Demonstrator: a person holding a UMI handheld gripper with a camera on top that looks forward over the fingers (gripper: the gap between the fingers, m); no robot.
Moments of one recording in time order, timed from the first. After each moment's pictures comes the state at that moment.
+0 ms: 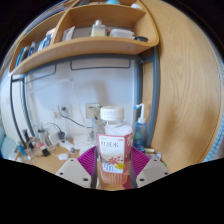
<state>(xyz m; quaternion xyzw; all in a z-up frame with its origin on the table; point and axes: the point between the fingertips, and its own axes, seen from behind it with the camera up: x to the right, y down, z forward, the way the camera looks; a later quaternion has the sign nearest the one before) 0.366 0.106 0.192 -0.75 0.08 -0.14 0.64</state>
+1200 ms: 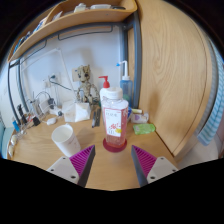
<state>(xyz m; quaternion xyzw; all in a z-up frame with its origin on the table) 0.426 0.020 0.058 -0.83 0.12 -0.13 0.53</state>
